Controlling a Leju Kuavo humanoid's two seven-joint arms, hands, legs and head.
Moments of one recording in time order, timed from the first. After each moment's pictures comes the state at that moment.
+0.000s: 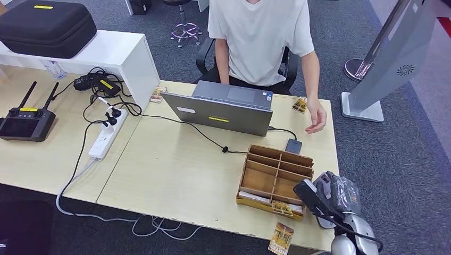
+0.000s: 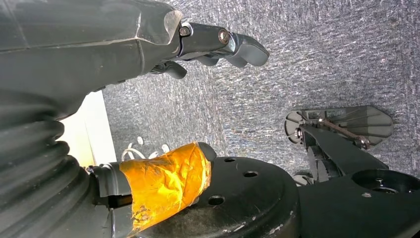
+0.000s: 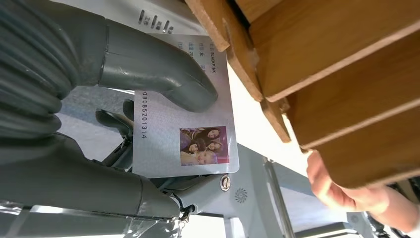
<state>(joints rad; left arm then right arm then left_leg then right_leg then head) -0.08 -0.20 1.26 -0.25 -1.34 -0.08 0.00 -0.16 0.02 0.05 -1.15 1.00 -0.10 -0.36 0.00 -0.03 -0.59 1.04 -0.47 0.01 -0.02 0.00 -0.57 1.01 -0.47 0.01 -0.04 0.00</state>
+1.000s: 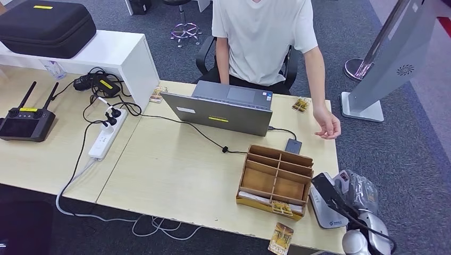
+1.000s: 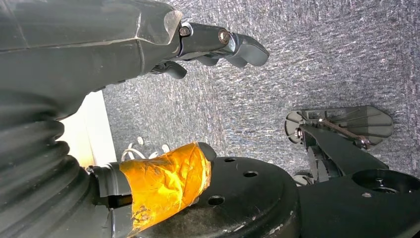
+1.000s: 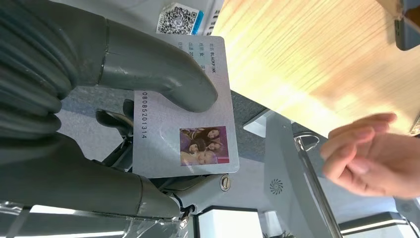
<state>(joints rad) -0.08 -0.20 1.26 -0.25 -1.34 -0.08 0.00 -0.22 0.02 -0.08 -1.06 1.02 -0.14 -0.36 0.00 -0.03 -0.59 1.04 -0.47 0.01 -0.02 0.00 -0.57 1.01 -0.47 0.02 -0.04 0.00</state>
